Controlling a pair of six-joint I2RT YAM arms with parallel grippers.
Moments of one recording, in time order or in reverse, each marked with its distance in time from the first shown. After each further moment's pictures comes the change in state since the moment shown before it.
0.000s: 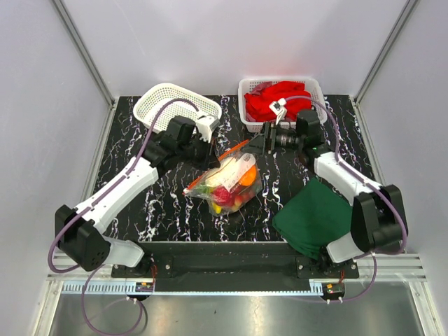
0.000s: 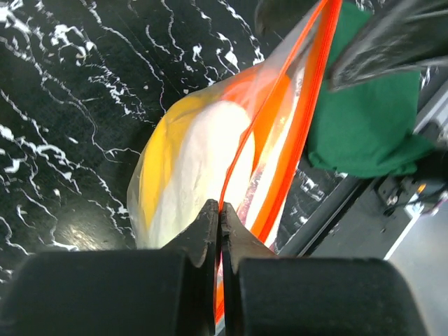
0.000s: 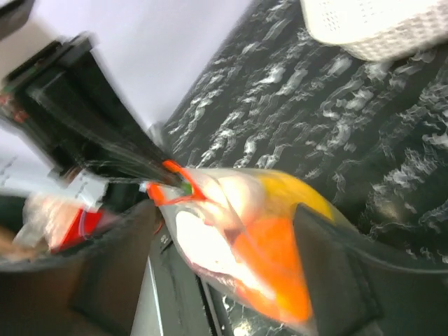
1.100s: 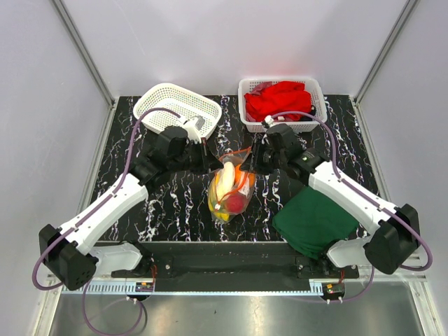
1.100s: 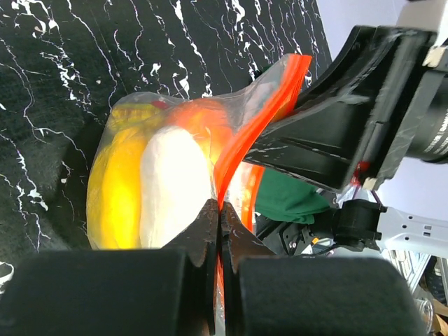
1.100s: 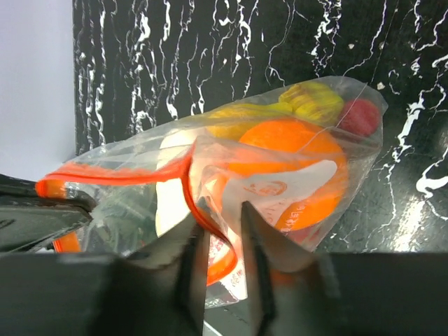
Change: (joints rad) left arm -0.056 -0.173 -0.127 0.132 -0.101 -0.454; right arm 0.328 -0.186 0.150 -0.771 0.821 0.188
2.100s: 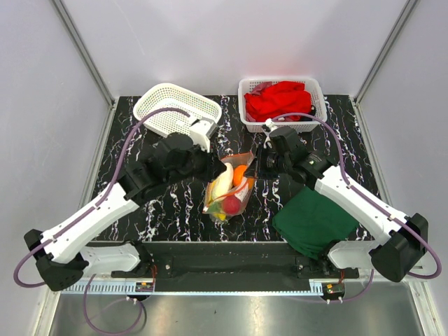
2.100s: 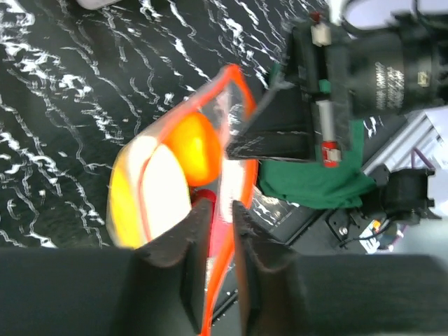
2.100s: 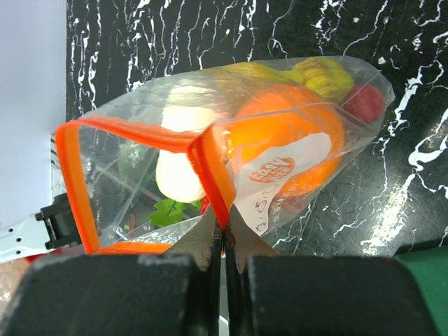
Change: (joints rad) left arm -0.233 -0.069 0.166 -0.171 -0.279 0.243; right arm 0.032 -0.066 0.014 -0.111 -0.006 -0.057
